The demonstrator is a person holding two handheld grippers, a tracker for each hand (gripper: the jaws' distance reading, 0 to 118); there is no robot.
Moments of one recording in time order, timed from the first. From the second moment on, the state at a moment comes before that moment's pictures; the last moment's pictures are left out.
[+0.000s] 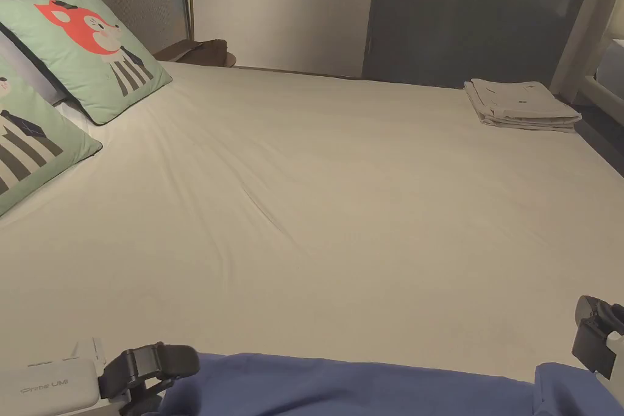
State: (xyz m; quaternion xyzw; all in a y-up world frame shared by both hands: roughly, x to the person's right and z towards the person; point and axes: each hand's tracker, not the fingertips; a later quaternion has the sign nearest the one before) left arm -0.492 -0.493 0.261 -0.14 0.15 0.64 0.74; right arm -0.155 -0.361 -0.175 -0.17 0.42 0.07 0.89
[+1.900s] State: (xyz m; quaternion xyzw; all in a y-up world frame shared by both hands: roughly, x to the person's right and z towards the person) left arm -0.435 -0.456 0.080 -0.23 0.23 0.57 0.75; right arm -0.119 -0.369 -0.186 -0.18 0.43 0.03 0.88
